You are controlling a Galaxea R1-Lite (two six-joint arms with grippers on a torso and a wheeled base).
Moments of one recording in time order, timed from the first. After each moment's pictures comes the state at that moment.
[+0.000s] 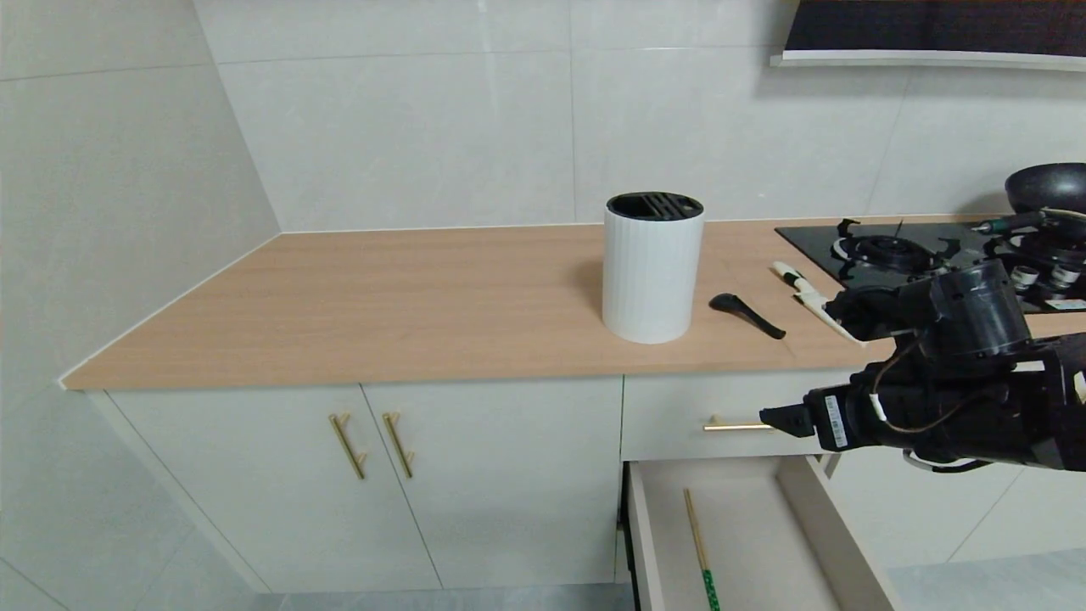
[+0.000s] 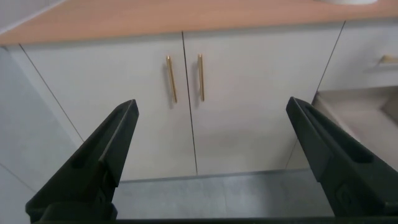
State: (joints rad) left arm 0.00 0.00 0.00 0.00 -0.03 0.03; right arm 0.41 1.62 -0.87 -0.10 -0.14 0.11
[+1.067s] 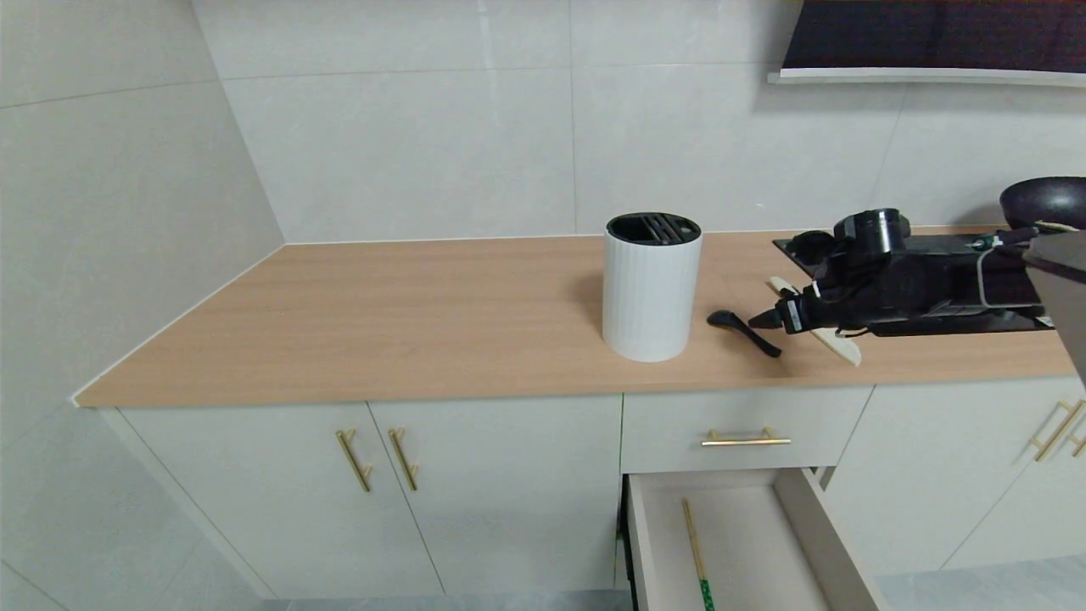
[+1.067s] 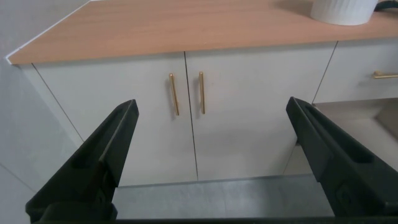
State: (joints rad) left arm 0.00 0.00 0.00 0.00 -0.03 0.03; right arm 0.06 2.32 -1.82 0.10 0.16 -0.20
